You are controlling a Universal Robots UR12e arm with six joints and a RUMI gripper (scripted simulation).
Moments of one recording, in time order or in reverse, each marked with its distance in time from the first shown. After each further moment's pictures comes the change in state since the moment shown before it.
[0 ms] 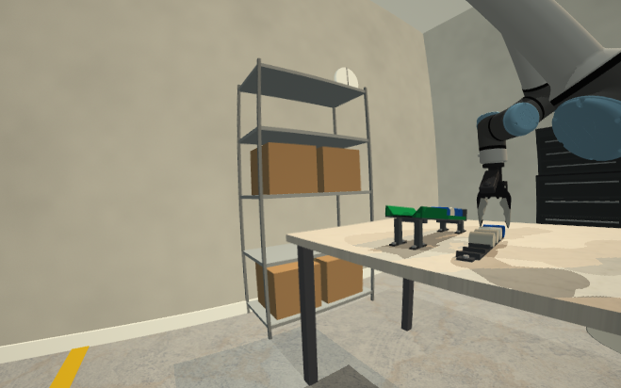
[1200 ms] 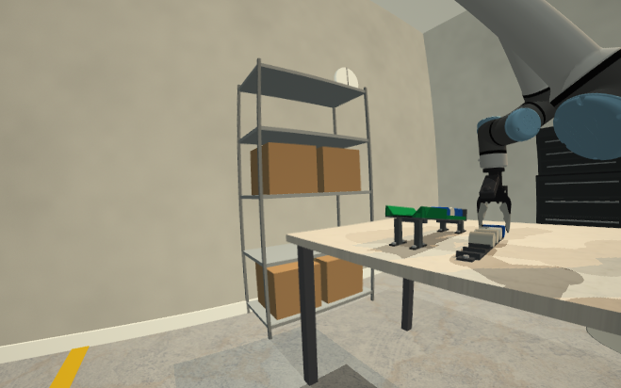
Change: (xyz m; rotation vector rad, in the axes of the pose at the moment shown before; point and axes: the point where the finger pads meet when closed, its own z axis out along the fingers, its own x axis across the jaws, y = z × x) arm 0.000 0.000 0.016 -0.001 0.000 0.000
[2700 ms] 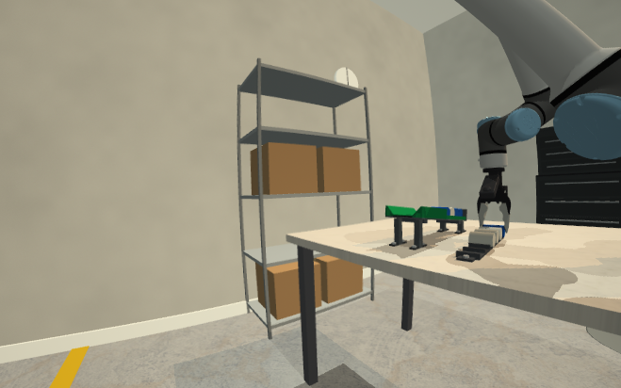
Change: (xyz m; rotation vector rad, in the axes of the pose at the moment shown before) arm 0.000 0.000 0.000 0.000 0.000 0.000
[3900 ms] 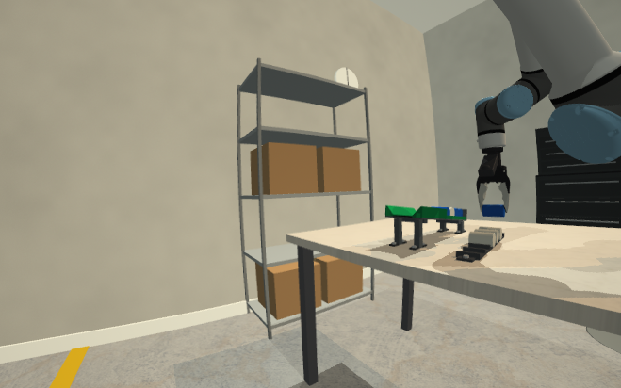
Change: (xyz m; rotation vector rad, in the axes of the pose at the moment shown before) arm 0.000 0.000 -0.069 -0.003 0.001 0.001
